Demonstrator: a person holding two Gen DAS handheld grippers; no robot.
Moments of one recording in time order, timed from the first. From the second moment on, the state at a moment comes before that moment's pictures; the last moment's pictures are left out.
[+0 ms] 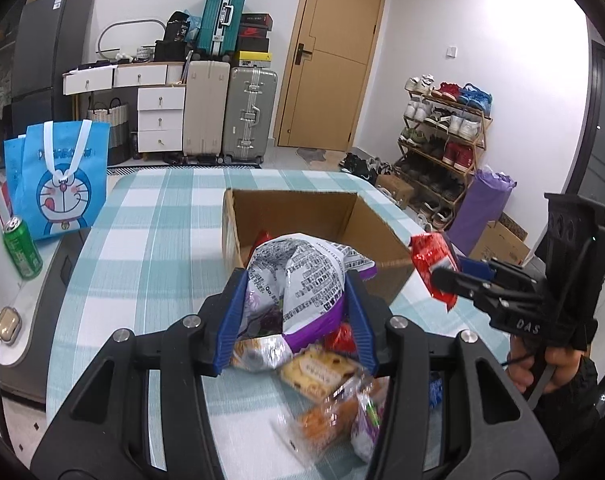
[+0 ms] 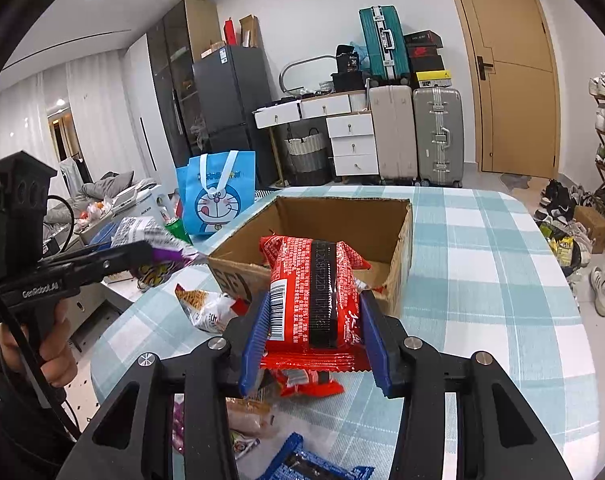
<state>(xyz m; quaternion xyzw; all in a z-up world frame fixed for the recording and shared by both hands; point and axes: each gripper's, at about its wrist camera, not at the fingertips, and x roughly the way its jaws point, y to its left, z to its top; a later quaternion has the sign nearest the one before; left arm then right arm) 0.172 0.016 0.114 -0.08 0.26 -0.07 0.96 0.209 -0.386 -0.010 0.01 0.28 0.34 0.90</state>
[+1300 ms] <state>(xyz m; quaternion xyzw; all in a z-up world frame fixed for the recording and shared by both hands) 0.306 0.003 0.083 -0.07 0.29 -0.02 0.95 0.281 -0.371 -0.011 0.08 0.32 0.32 0.89</state>
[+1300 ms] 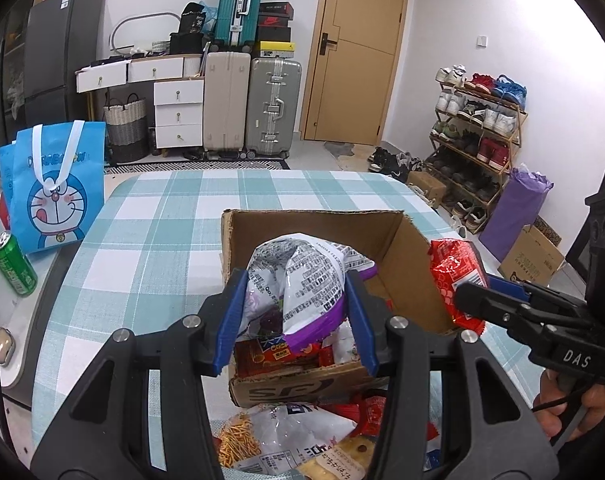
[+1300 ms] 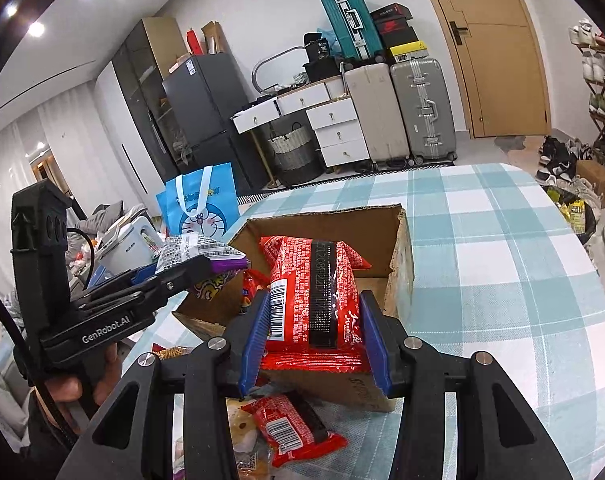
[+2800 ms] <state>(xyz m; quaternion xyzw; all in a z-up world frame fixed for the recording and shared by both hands) 0.180 0.012 0.105 -0.07 0.29 -0.02 0.95 0.205 -0.424 0.012 0.04 0.31 0.31 0.90</state>
